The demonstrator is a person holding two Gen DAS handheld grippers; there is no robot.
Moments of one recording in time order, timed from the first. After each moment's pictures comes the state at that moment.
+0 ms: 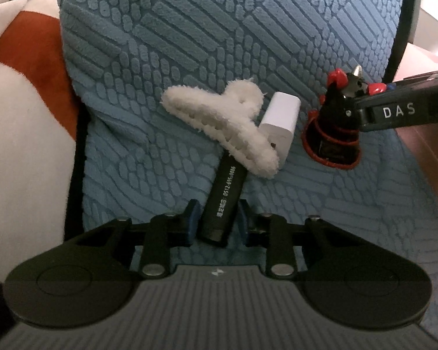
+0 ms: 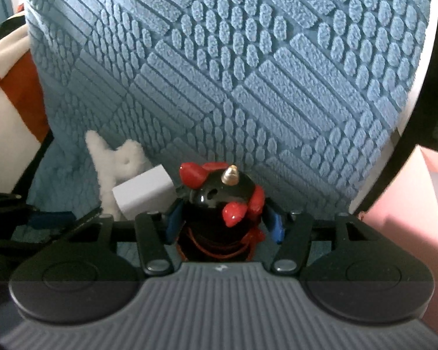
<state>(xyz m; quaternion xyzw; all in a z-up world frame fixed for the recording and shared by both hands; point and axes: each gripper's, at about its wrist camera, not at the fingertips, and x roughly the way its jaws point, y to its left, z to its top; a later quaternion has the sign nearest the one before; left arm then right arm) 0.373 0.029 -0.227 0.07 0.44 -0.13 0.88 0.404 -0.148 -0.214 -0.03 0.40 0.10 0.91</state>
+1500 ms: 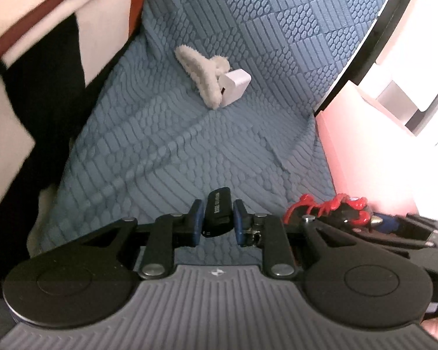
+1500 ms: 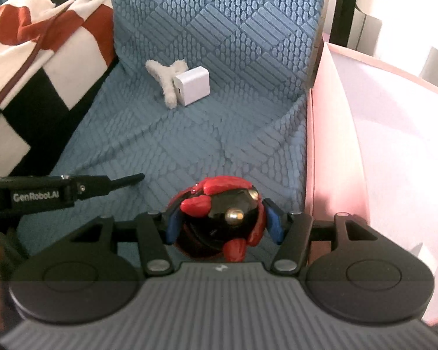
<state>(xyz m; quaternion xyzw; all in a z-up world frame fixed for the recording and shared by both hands) 0.203 0.035 -0.176 -0.15 0.45 -0.10 0.87 0.195 -0.145 -0.169 -0.04 0.42 0.07 0.90</state>
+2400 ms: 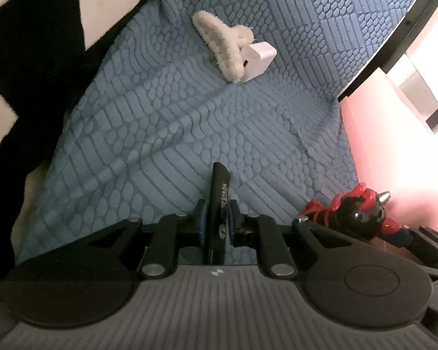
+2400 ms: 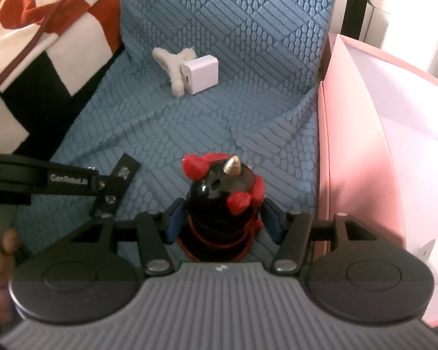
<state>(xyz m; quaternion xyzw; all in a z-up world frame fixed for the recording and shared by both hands) 0.228 0.037 -0.211 -0.16 0.50 -0.08 0.85 0.197 -0.137 -0.185 -0.05 0.43 0.07 0.90</state>
